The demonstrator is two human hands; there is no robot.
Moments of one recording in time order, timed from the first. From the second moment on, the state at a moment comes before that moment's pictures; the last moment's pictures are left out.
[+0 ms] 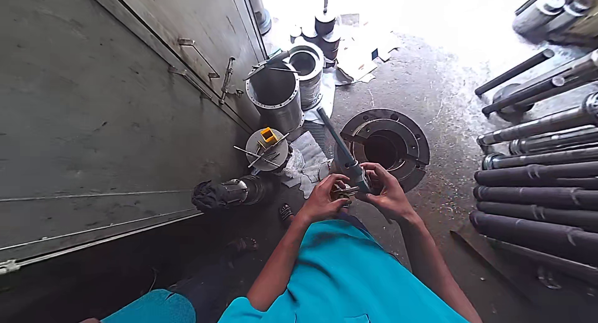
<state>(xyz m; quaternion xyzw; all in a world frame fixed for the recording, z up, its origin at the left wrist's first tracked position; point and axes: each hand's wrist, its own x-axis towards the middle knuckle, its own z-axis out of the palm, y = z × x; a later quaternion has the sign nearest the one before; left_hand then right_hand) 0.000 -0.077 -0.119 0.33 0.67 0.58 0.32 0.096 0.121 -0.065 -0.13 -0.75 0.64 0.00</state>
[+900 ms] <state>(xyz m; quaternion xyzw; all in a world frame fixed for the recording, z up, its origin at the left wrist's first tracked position) 0.018 -0.096 -0.096 -0.01 0.46 0.79 0.41 0.115 0.081 -0.075 -0.03 -0.73 0.66 0.17</state>
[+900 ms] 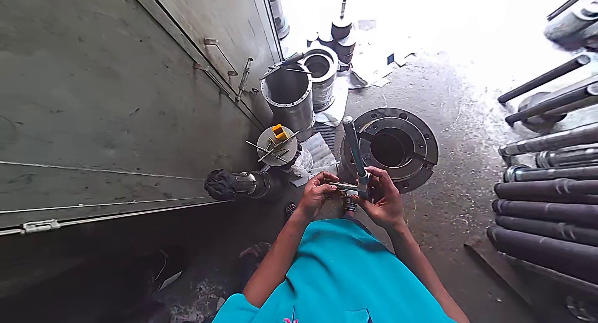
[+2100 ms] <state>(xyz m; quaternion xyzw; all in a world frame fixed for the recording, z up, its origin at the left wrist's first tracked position) 0.000 -0.108 -0.113 0.20 0.73 0.61 0.24 0.124 0.093 -0.088 -0.14 -0.68 0.69 0.20</state>
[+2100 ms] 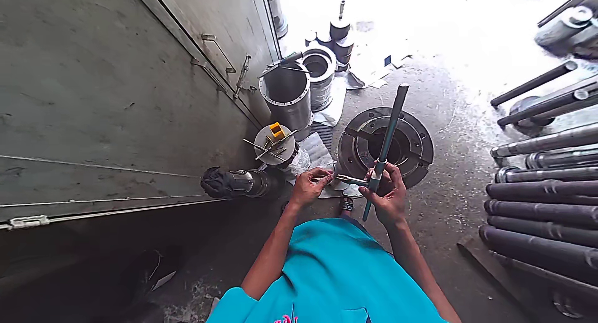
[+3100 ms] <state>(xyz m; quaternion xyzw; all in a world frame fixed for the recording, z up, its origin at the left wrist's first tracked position) 0.012 -0.087 -0.109 0.16 0.63 0.65 0.39 0.127 0.085 -0.089 -0.20 -0.66 0.70 0.19</state>
